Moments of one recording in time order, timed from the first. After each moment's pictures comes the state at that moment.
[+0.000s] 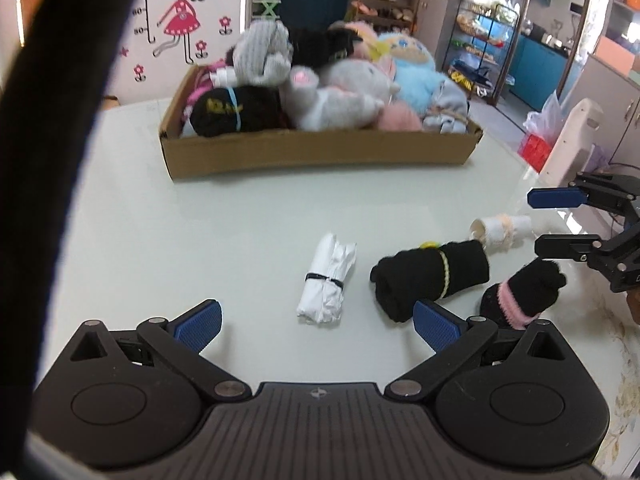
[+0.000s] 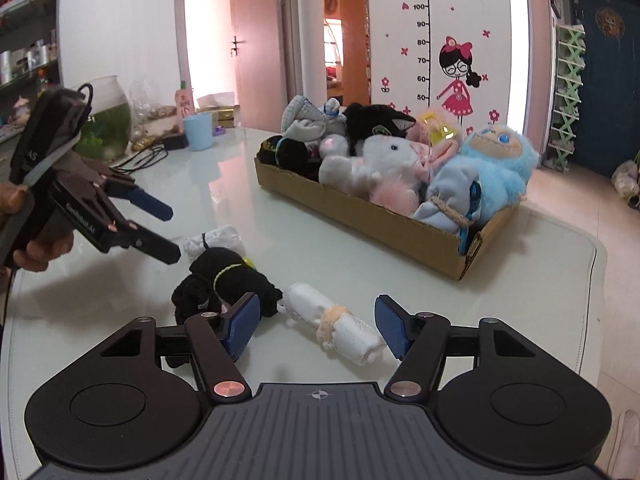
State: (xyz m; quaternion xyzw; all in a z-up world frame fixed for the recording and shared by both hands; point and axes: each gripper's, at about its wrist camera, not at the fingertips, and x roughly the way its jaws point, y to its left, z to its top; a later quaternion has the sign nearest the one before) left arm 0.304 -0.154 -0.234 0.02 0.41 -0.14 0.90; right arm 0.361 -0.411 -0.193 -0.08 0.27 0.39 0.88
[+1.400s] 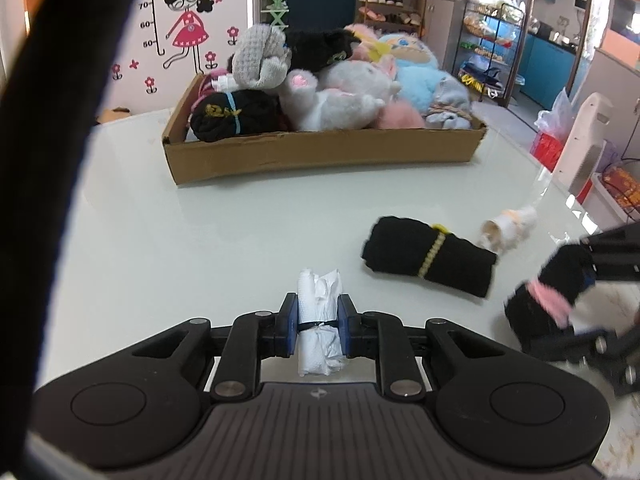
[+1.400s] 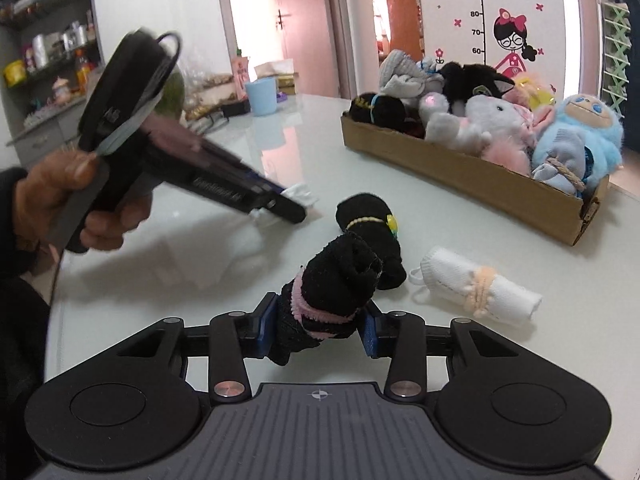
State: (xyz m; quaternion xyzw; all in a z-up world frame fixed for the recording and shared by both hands) left arm 0.286 -0.163 -0.234 0.04 0.39 -0.12 0.91; right arm 0.312 -0.368 -0.205 -0.08 0.30 0.45 0.83
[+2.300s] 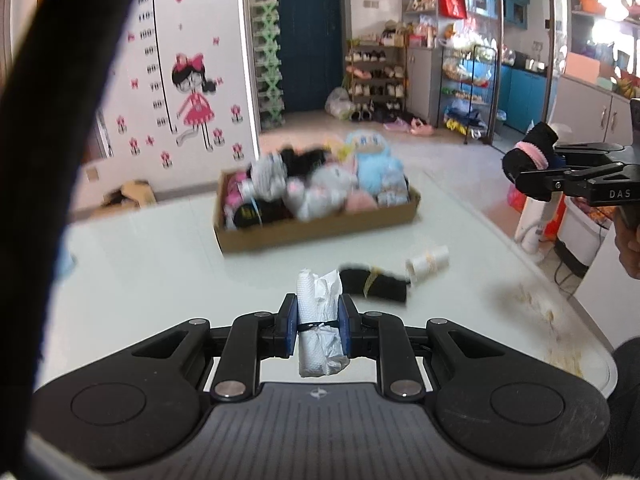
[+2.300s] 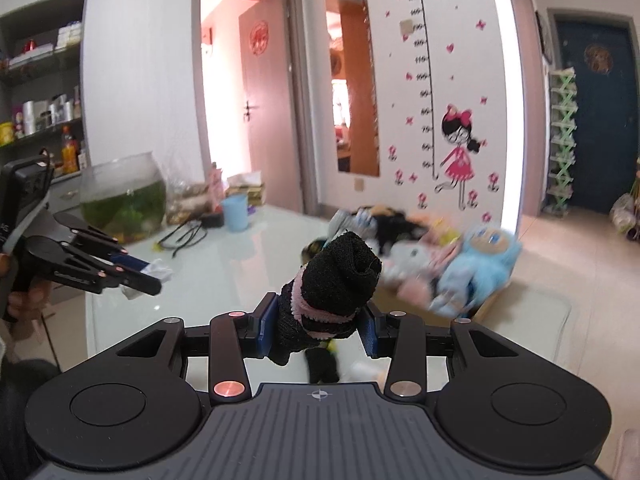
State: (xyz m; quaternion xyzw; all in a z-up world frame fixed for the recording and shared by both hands) left arm 0.181 -0.168 -0.119 0.07 0.30 -0.11 0.94; right arm 0.284 -0.441 -0.074 -0.04 0.18 0.40 0.90
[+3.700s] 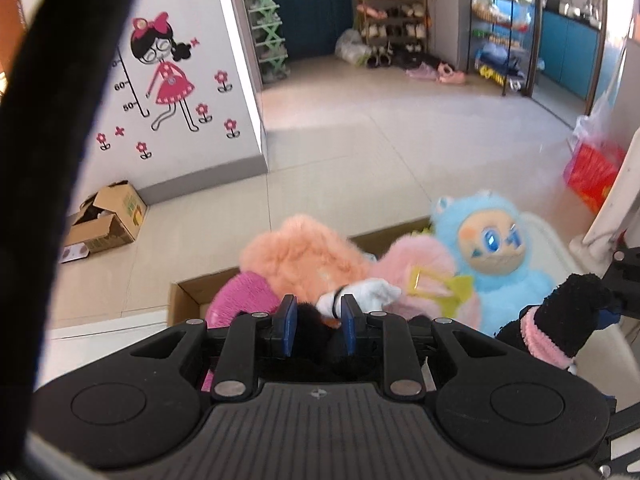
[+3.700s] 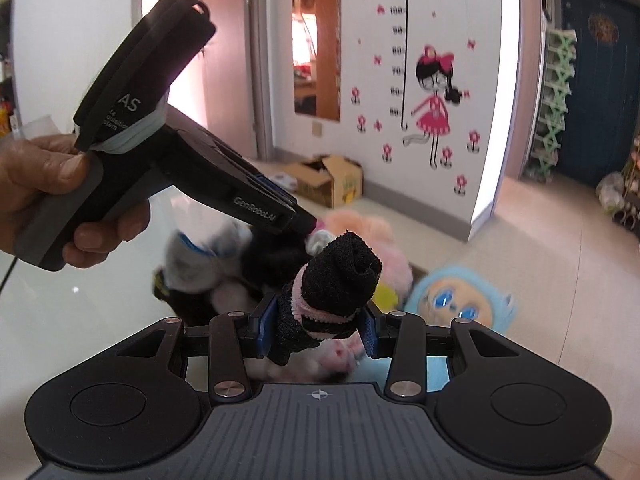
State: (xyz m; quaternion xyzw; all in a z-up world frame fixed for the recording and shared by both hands) left arm 0.499 -0.226 -0.159 0.12 0.40 -0.10 0.91; right arm 0.541 -0.346 -0.116 -0.10 0.29 0.36 0.88
